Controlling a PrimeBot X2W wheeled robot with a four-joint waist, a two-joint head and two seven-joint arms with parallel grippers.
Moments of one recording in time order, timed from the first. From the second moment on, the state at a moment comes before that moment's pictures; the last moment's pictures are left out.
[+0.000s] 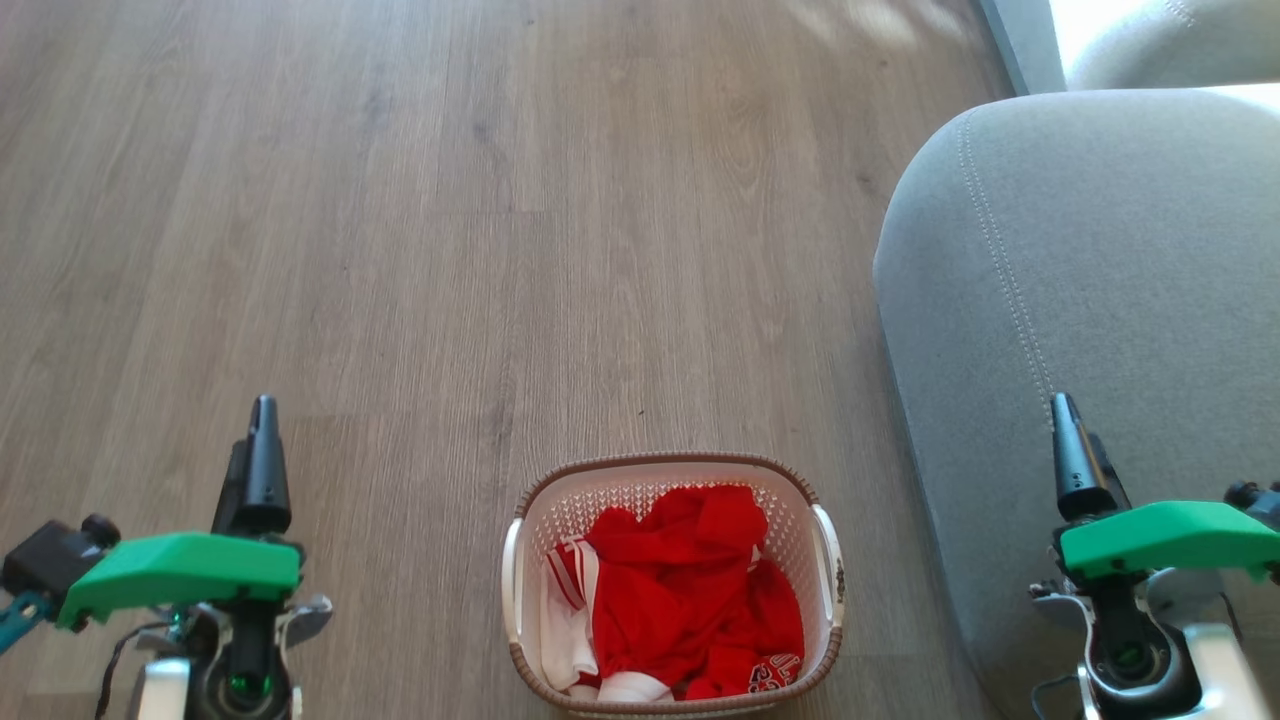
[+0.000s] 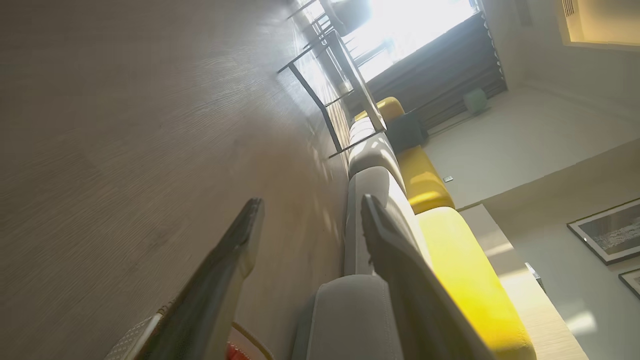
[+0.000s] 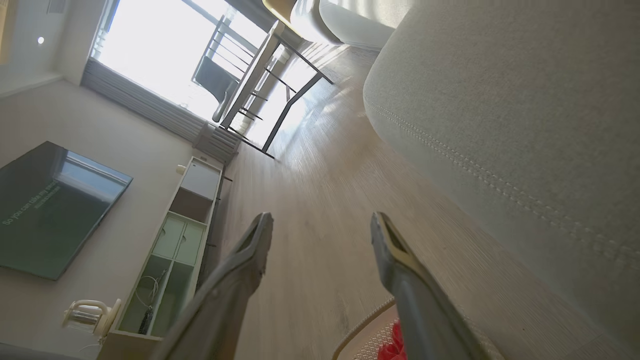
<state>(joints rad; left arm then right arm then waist) -0.02 0.04 0.06 0.10 -1.05 -0.02 -0.05 -0.06 -0.03 -0.08 0.15 1.01 0.12 -0.05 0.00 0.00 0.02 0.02</state>
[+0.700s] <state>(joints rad) -0.04 0.06 -0.15 0.06 -0.63 0.12 -0.11 -0.09 -0.03 0.02 0.11 0.64 0.12 -0.10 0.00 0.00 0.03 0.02</state>
